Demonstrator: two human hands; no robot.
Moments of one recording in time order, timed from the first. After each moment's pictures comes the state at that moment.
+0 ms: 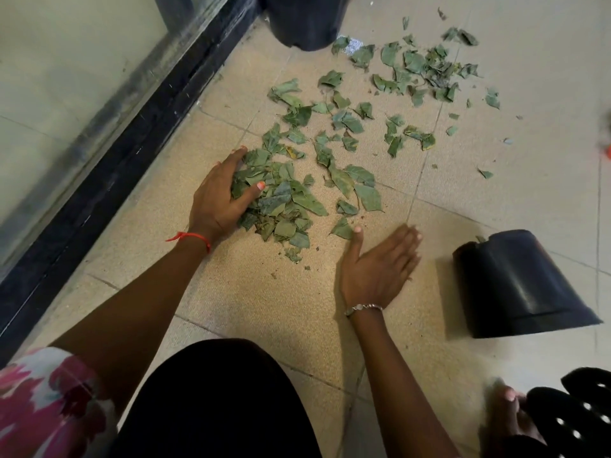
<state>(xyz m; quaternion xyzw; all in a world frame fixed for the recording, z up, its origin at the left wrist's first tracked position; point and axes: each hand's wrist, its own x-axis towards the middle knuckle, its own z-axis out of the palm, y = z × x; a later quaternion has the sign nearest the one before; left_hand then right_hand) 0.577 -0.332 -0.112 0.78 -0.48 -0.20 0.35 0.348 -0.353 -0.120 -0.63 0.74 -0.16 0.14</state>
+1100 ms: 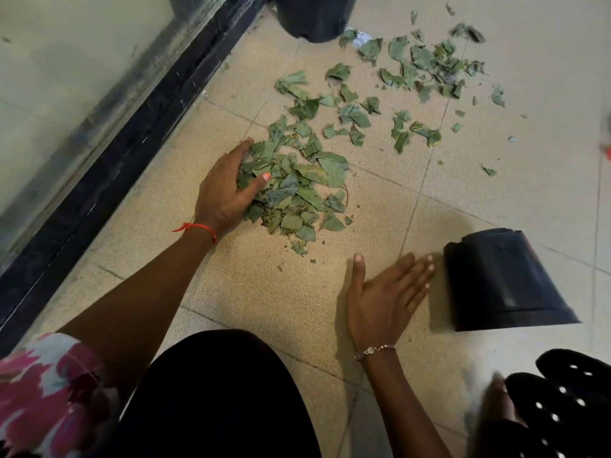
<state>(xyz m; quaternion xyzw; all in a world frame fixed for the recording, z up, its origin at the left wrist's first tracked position) 0.580 -0.332 -0.113 0.77 -0.48 -0.20 0.36 0.328 -0.306 -0.108 -0.65 0.74 -0.12 0.15</state>
